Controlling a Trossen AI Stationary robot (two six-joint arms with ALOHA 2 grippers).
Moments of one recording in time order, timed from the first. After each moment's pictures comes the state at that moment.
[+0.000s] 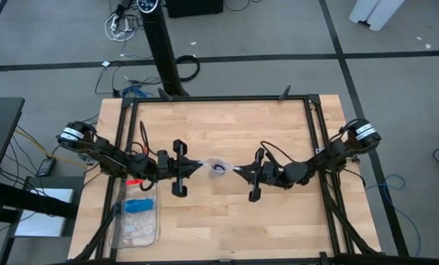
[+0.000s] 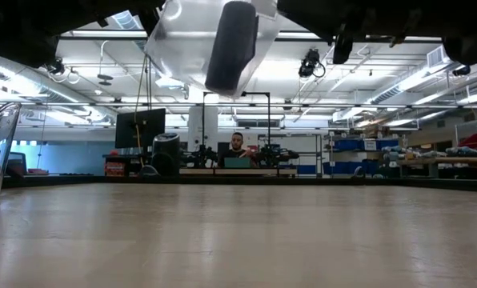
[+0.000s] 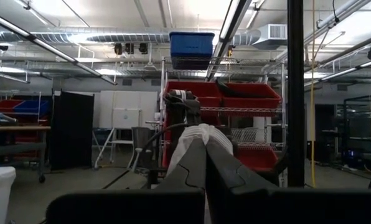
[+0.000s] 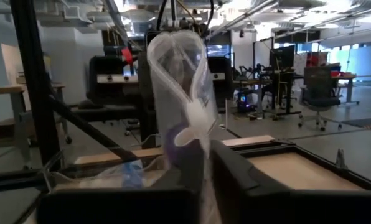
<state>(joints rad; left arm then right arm) -0.31 1.48 0.43 1.56 -0.34 0.12 0.40 1.62 0.54 1.34 0.60 -0.06</state>
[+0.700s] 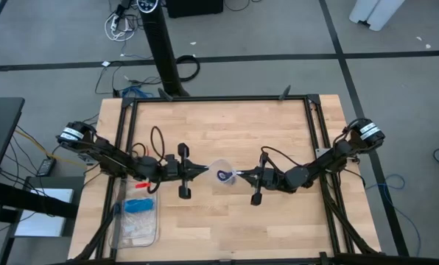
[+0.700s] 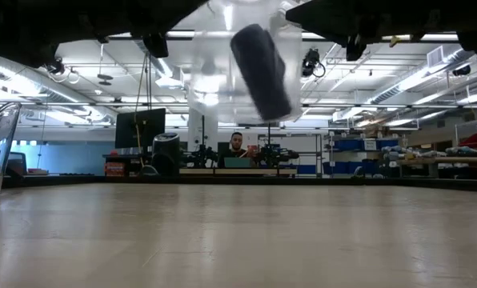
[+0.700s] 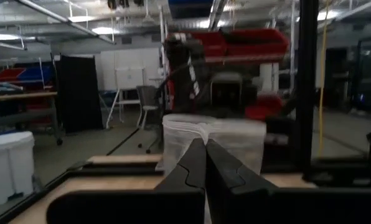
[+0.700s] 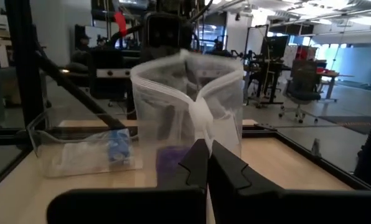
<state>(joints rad) -0.31 1.48 0.43 1.33 -0.37 0.12 0.47 1.58 0.53 1.18 0.71 -0.14</state>
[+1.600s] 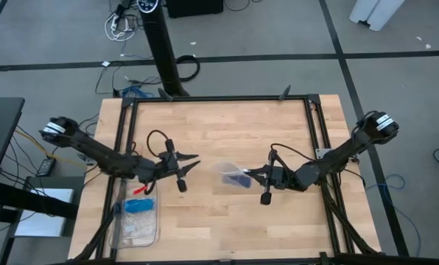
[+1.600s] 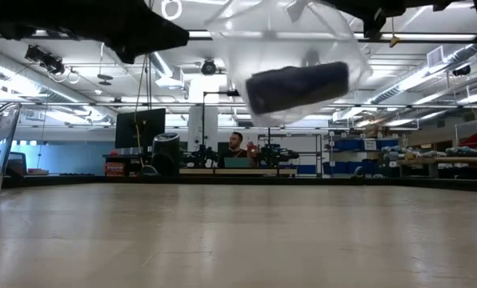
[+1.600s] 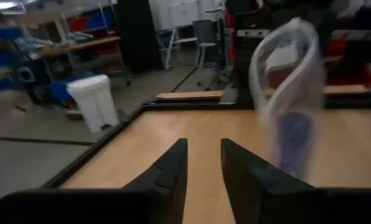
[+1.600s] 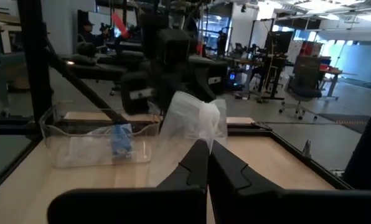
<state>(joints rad) -0.37 1.21 0.43 0.75 -0.72 0.09 0.53 1.35 0.53 0.89 0.76 -0.14</state>
